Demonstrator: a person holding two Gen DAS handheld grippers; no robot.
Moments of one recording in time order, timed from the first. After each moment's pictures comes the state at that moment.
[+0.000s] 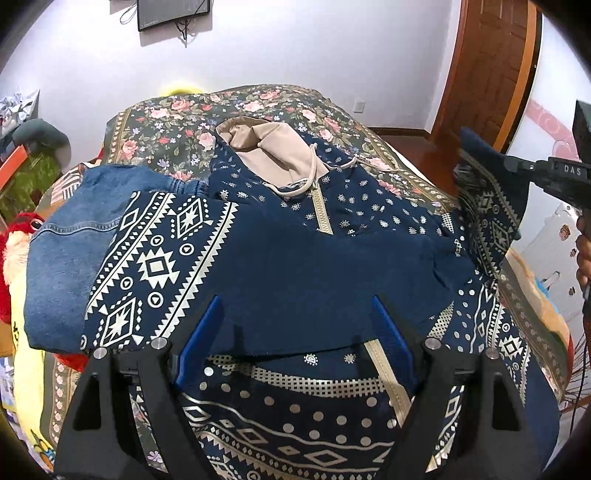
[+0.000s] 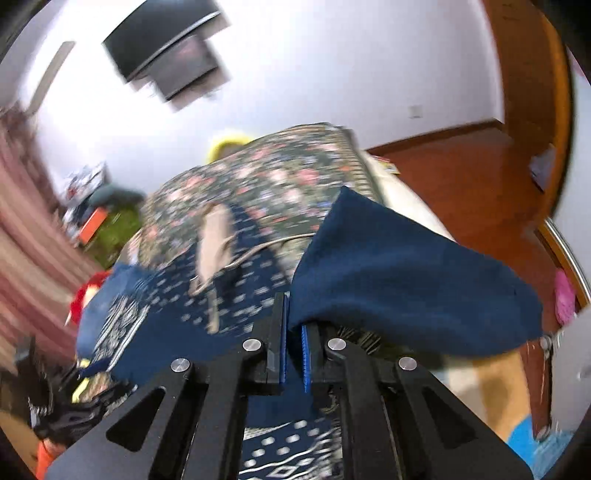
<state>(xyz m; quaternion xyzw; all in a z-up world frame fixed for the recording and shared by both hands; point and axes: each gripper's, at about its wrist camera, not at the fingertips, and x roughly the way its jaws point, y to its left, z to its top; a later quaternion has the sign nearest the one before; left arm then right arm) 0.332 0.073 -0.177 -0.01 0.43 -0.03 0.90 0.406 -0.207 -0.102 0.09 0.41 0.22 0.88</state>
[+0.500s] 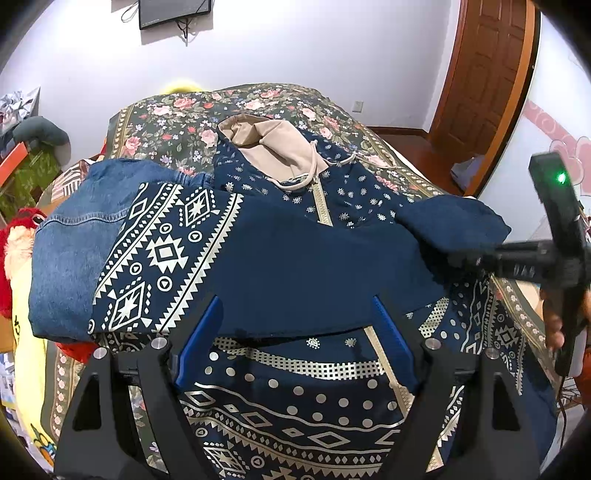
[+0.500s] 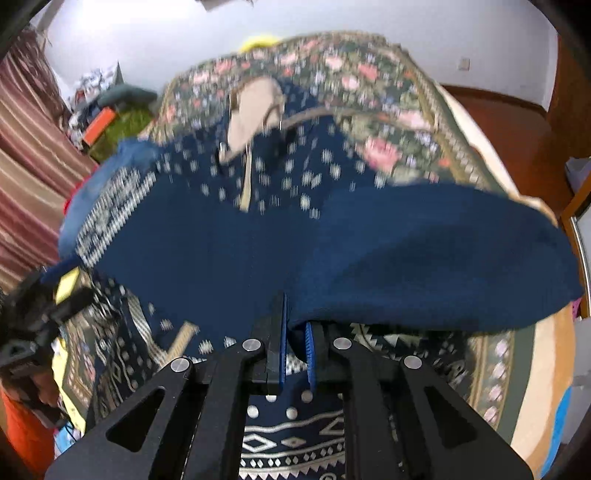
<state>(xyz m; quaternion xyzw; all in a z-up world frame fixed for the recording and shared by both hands) 0.320 0.078 -0.176 -0.02 0.43 -0.03 0.90 0.382 -0.136 -0.187 0.00 0.55 0.26 0.79</state>
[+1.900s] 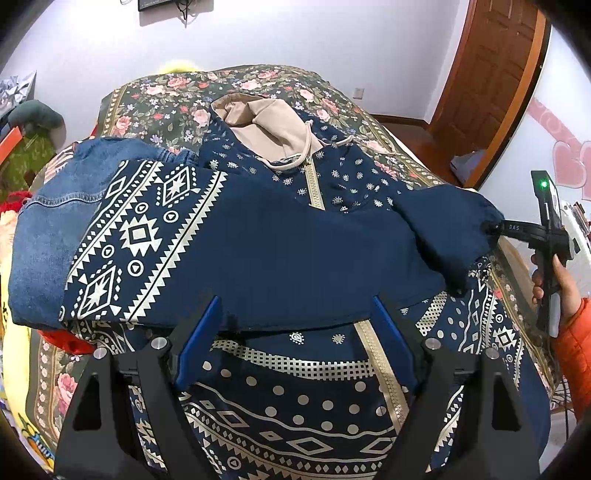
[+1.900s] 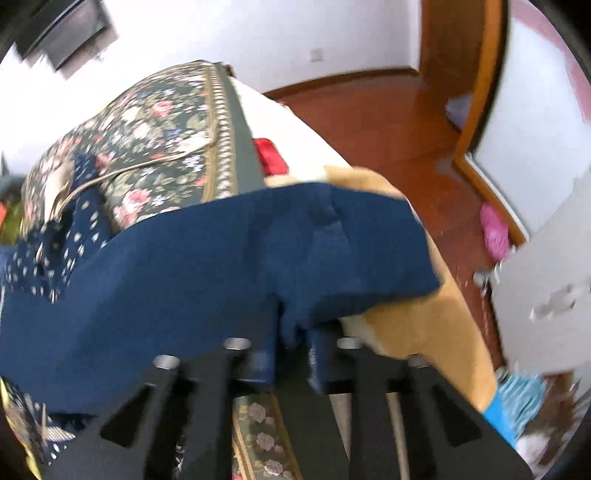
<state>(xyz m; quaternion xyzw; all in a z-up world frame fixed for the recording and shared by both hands) 0.331 0.070 -0.192 -0.03 0.46 -0.03 0.89 0.443 -0.275 -0.218 0.05 0.51 0.03 0.86</state>
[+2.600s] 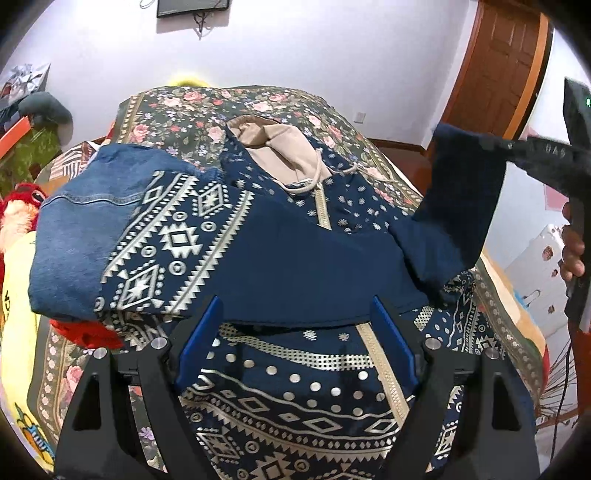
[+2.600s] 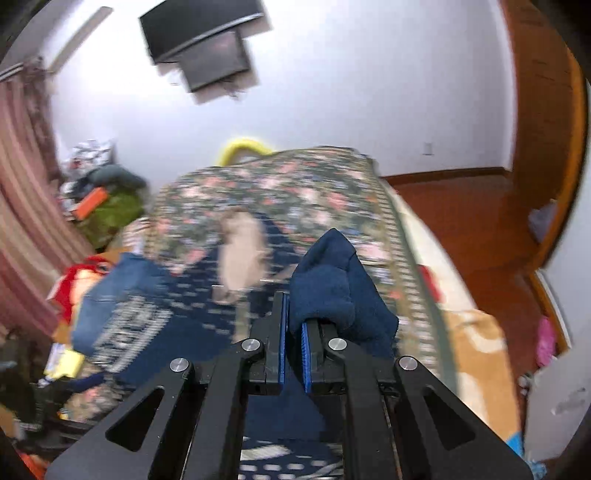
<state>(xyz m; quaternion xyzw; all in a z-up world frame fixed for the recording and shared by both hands) 0.302 0.099 -0.165 -0.07 0.42 -0.03 0.90 0.398 -0.135 -0.066 0.05 0.37 0.24 0.89</state>
